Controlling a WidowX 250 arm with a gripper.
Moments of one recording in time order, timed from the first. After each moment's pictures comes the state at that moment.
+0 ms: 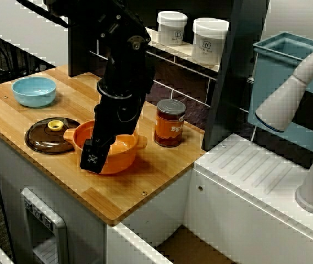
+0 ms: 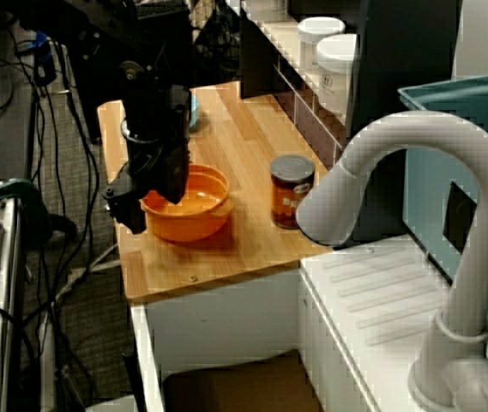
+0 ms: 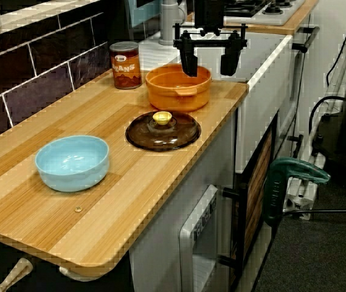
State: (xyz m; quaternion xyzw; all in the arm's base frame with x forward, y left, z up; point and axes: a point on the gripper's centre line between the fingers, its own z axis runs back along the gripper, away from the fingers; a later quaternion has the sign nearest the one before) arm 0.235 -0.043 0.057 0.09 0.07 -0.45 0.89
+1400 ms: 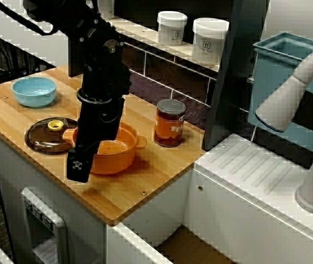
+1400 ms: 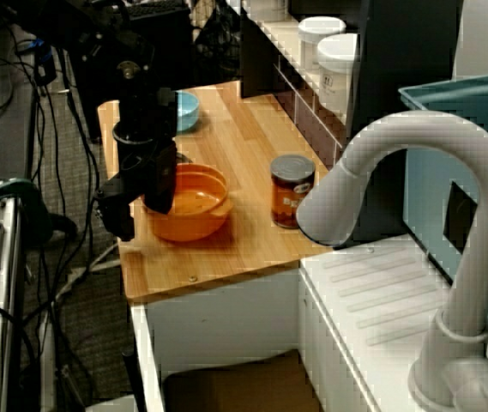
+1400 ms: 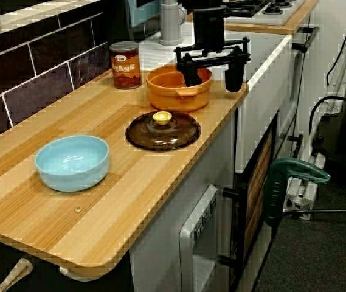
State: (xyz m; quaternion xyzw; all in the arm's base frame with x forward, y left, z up) arm 0.222 -0.028 0.037 0.02 0.06 -0.43 0.90
